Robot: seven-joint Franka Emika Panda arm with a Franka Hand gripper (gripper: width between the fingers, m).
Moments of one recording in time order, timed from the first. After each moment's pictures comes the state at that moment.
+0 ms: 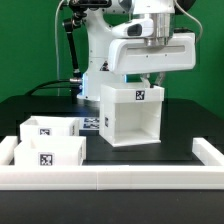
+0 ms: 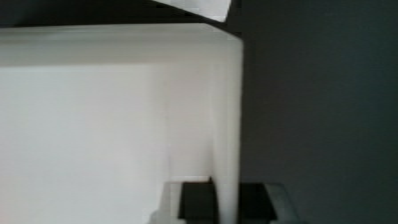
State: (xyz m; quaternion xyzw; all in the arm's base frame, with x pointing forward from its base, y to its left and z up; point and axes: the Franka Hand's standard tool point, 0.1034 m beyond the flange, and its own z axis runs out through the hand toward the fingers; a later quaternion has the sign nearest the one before) arm 0.396 0.082 0.101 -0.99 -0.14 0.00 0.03
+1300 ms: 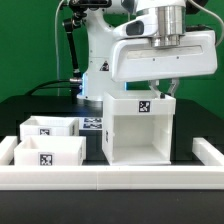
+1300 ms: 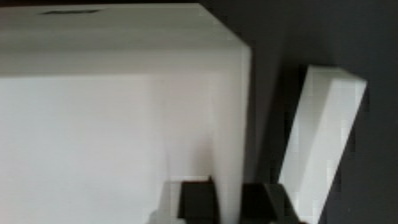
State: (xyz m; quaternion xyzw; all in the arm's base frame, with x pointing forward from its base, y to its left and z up) arm 0.536 0.080 0.102 -1.00 -0.04 -0.06 0.05
